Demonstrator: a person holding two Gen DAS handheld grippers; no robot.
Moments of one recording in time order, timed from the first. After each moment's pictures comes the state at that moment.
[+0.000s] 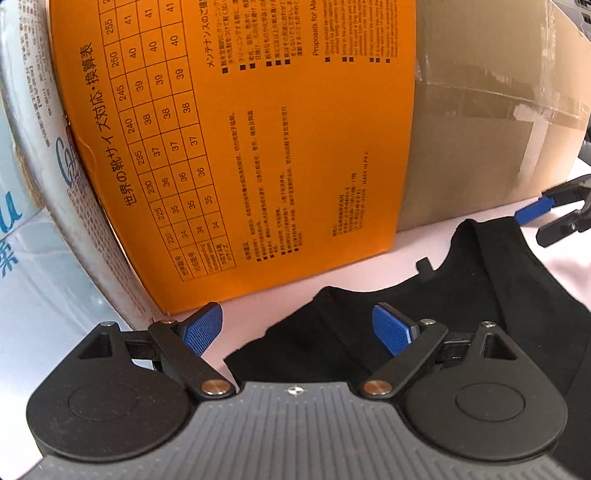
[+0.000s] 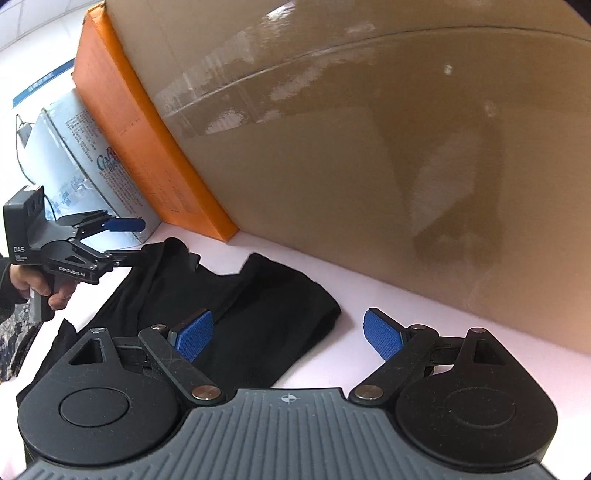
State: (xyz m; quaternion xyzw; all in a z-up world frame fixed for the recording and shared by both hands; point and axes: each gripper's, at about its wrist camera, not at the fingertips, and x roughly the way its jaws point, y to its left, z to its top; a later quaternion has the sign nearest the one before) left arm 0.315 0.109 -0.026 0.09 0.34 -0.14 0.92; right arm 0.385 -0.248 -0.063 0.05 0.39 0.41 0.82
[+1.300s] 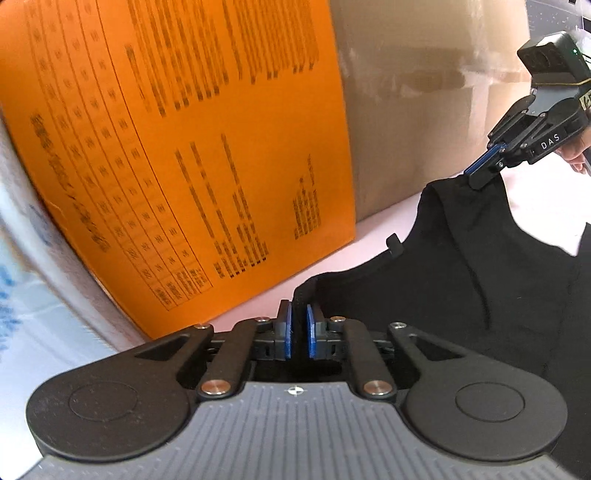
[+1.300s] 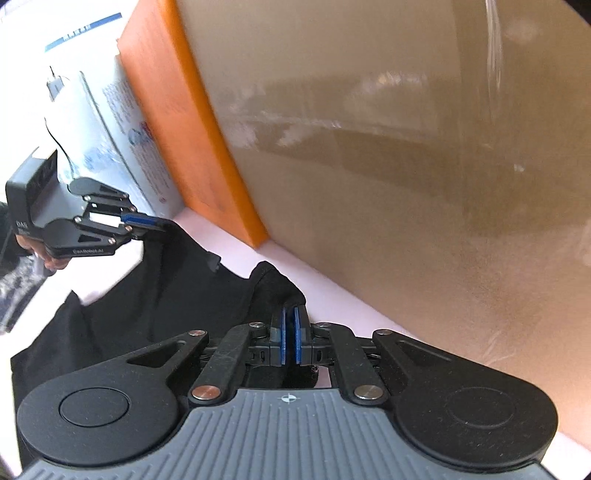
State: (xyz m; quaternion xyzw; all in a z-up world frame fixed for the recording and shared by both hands) left arm 0.296 0.103 -0.010 0.17 0.32 -0.21 0.91; right arm 0.377 -0.232 -0.026 -0.02 0.37 0.44 0.81
